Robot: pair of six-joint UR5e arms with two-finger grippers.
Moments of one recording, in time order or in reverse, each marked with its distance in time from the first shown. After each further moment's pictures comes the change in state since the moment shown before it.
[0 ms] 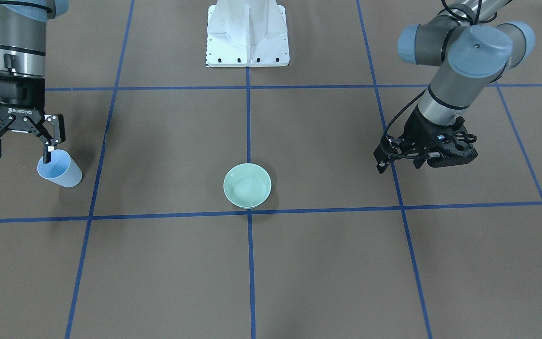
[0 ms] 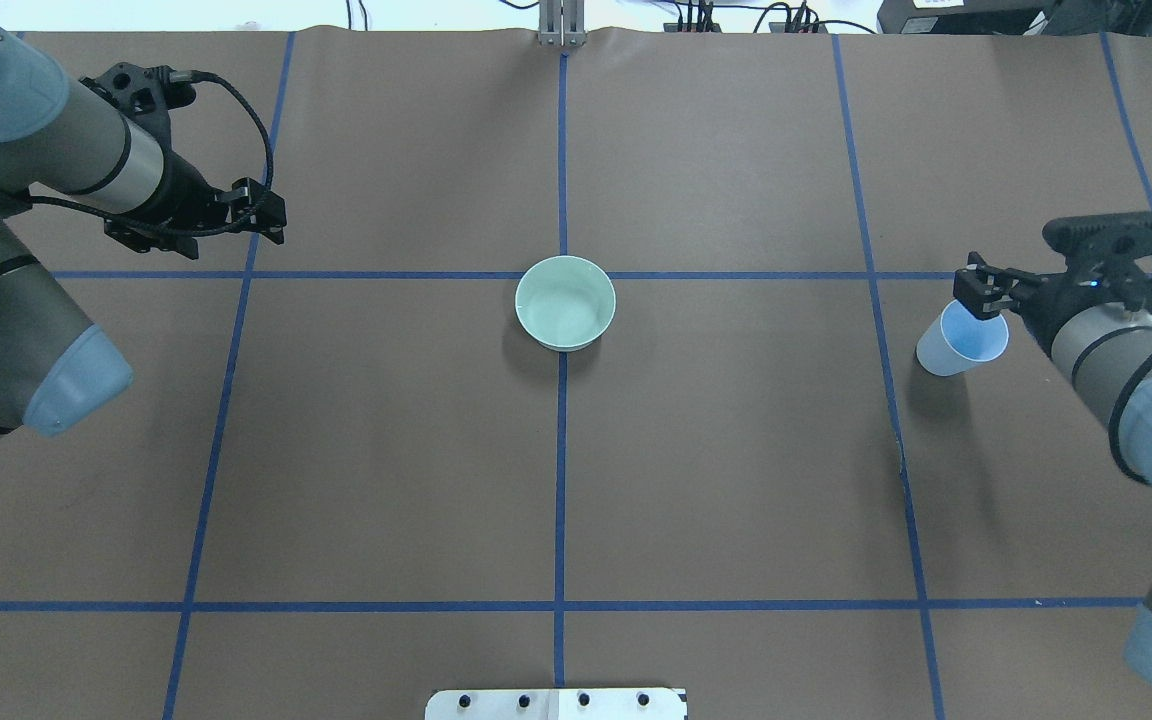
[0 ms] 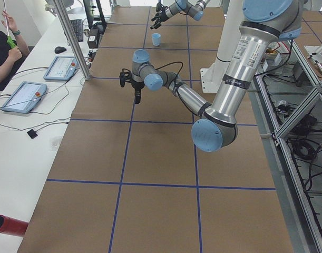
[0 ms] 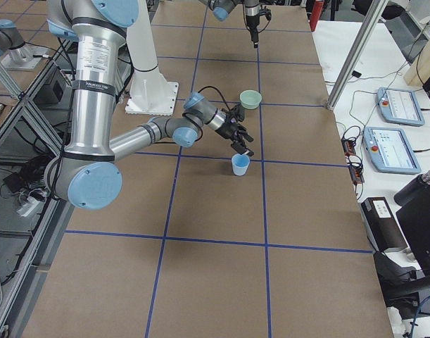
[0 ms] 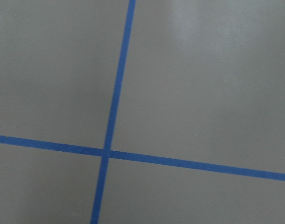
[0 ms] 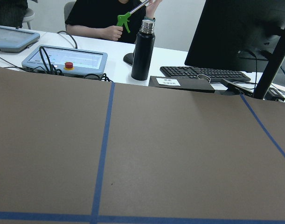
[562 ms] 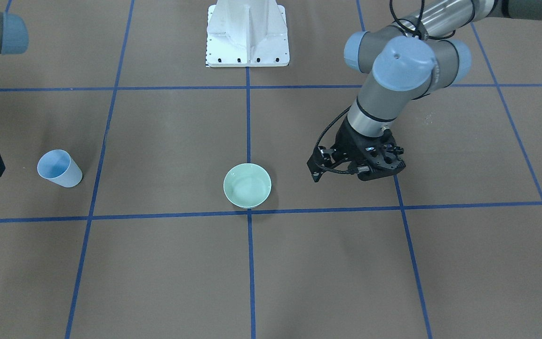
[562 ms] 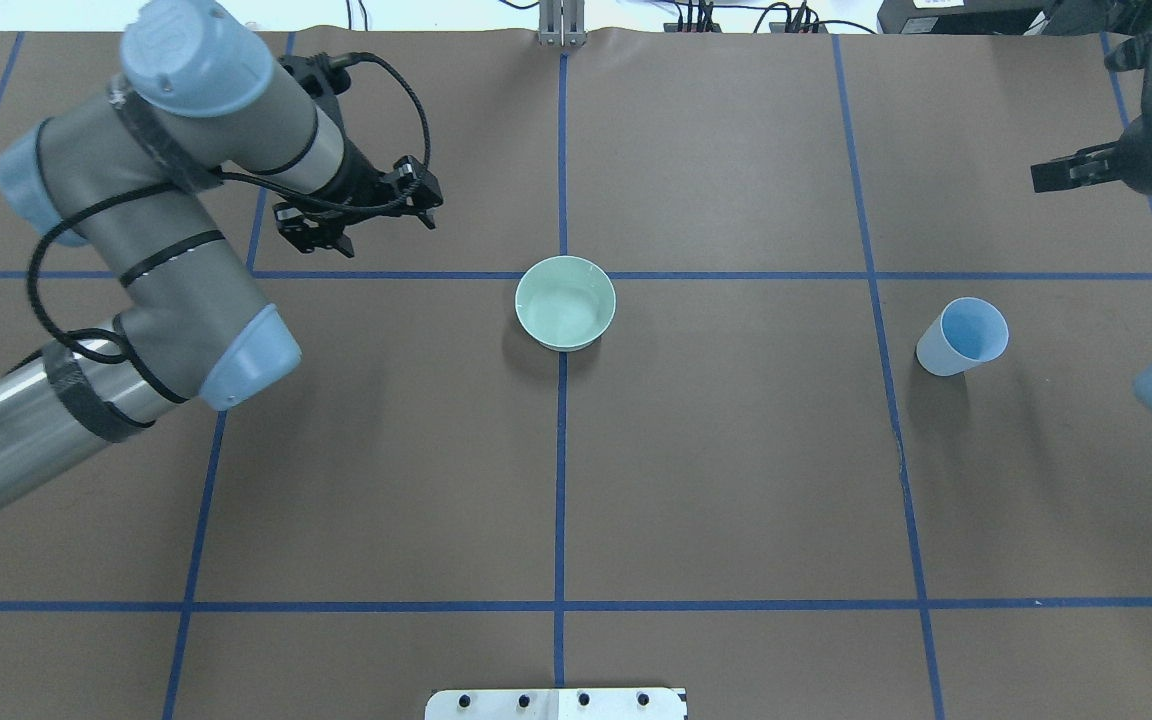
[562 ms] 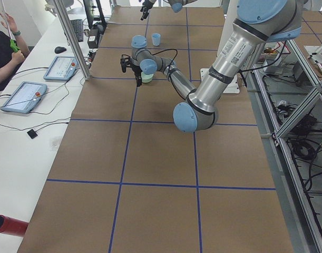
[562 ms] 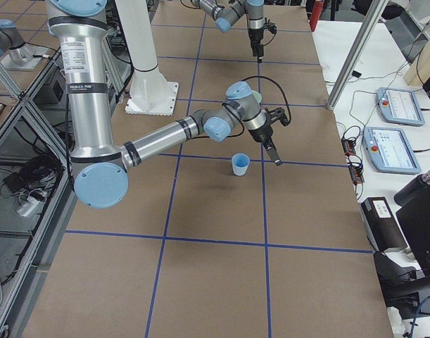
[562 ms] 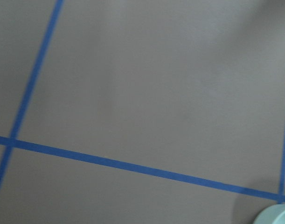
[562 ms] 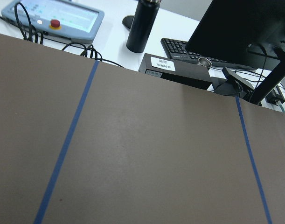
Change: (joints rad) left arm 0.111 -0.267 0.180 -0.005 -0.003 -0.244; right arm 0.423 0.226 -0.165 -0.230 0.595 -0.416
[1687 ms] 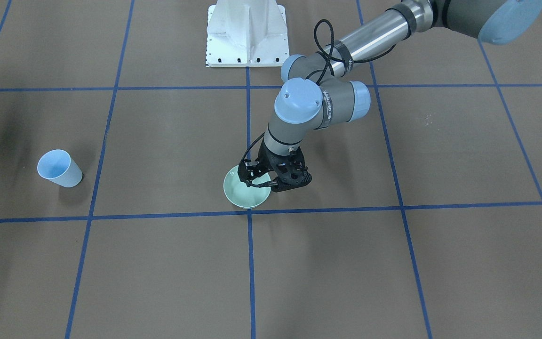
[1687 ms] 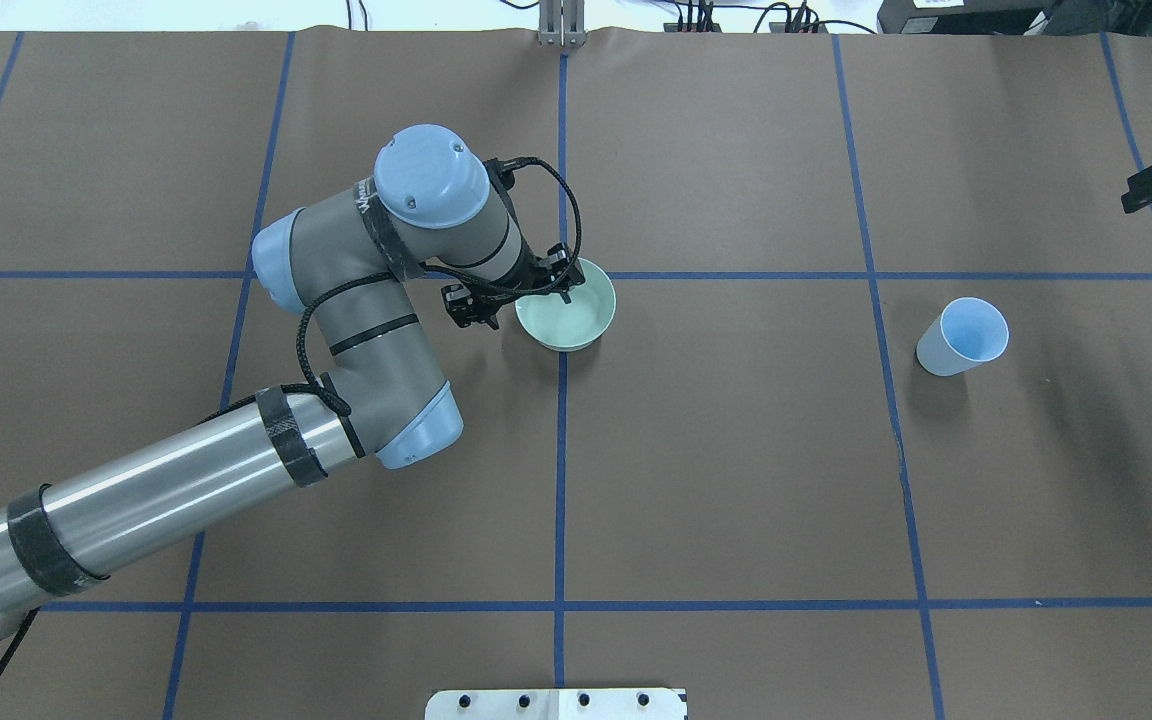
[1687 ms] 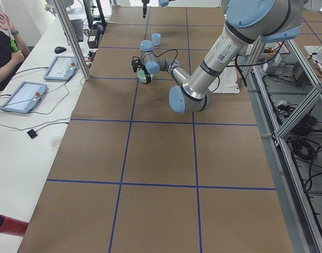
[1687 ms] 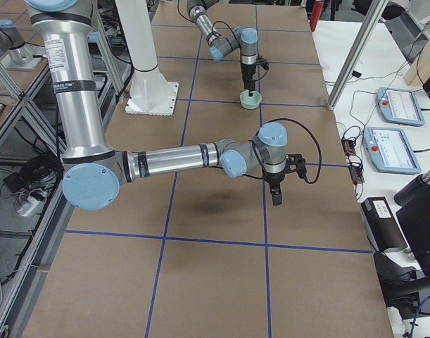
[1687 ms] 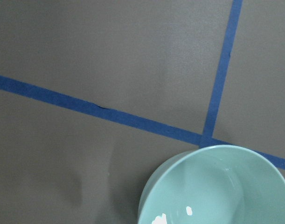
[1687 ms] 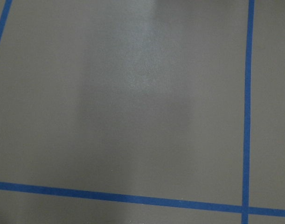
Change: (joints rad) left arm 0.164 -0.186 0.344 -0.199 0.074 -0.109; right arm 0.206 0.031 -0.280 -0.022 0.408 -0.163
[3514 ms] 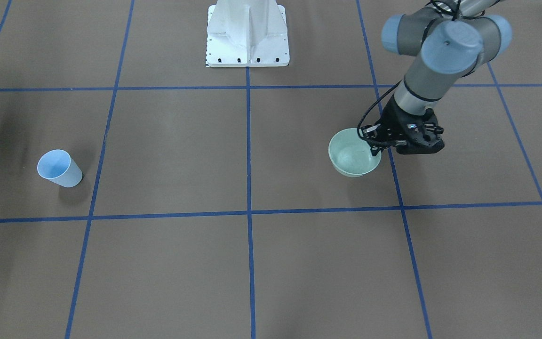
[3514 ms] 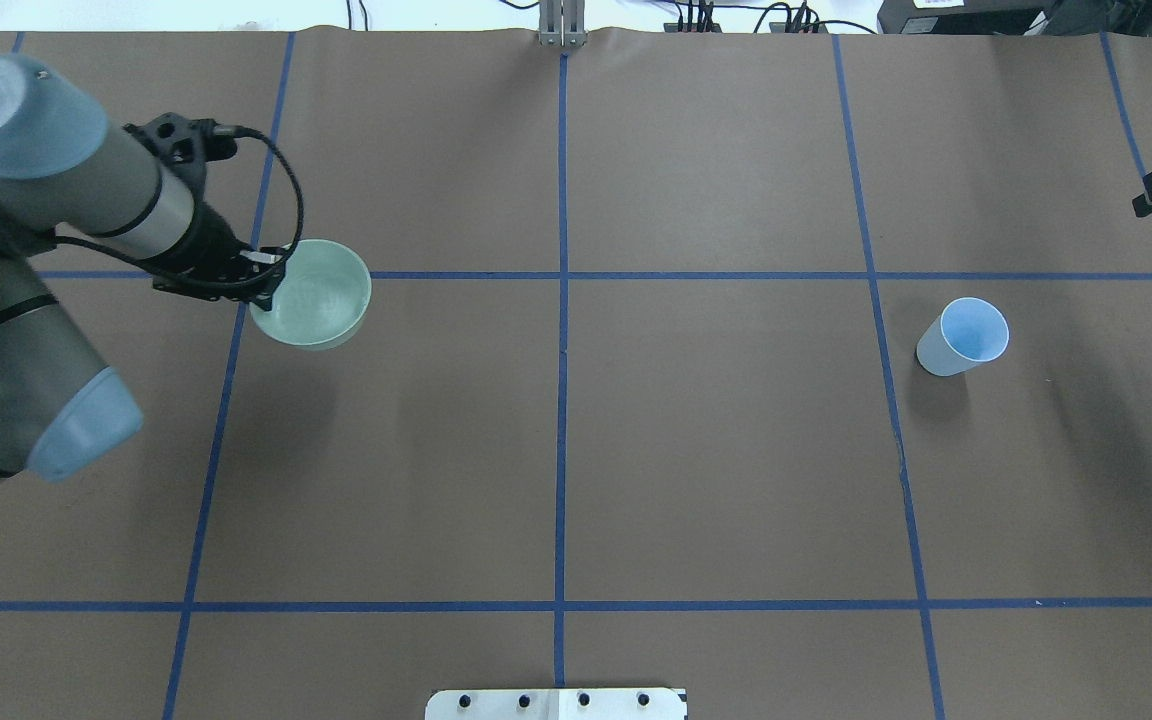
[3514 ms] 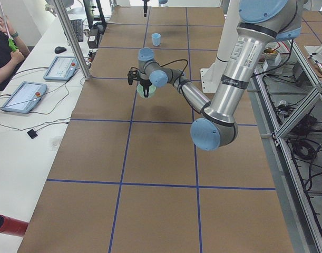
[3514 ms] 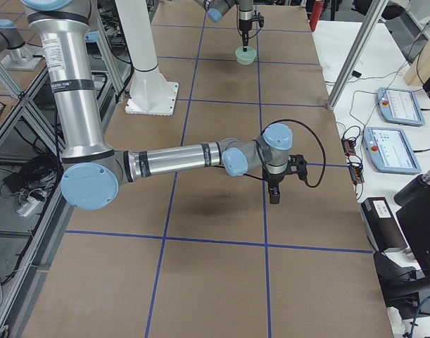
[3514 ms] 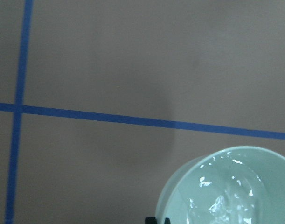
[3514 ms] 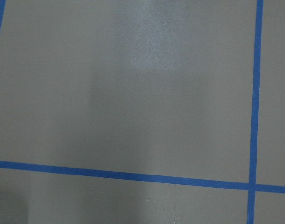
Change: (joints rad) left arm -0.231 0.575 -0.623 0.240 -0.137 0.467; right arm 0.038 0.010 0.006 -0.085 0.119 -0.048
